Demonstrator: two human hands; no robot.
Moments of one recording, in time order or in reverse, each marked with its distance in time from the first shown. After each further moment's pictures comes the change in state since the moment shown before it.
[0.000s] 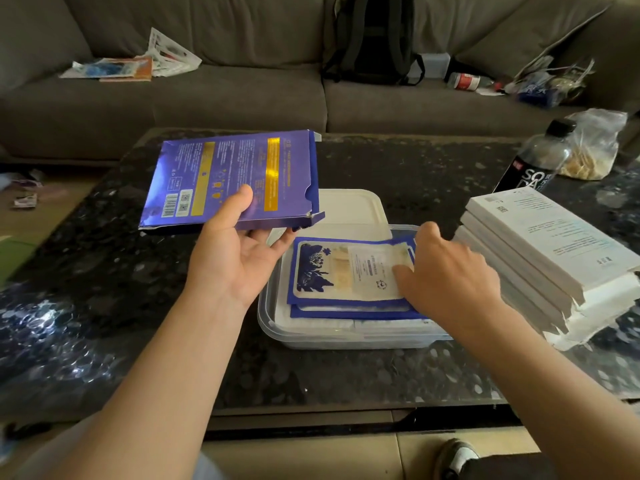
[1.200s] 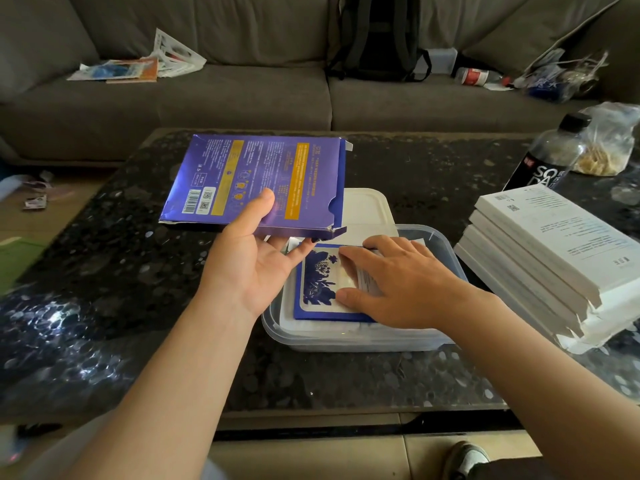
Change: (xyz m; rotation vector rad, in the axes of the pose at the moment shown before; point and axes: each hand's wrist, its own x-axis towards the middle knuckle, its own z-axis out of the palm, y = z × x) left_hand -0.006 -0.007 0.003 0.115 -0.022 -0.040; right_hand 0.022 -0.014 0.021 -0.188 -0.308 -0.572
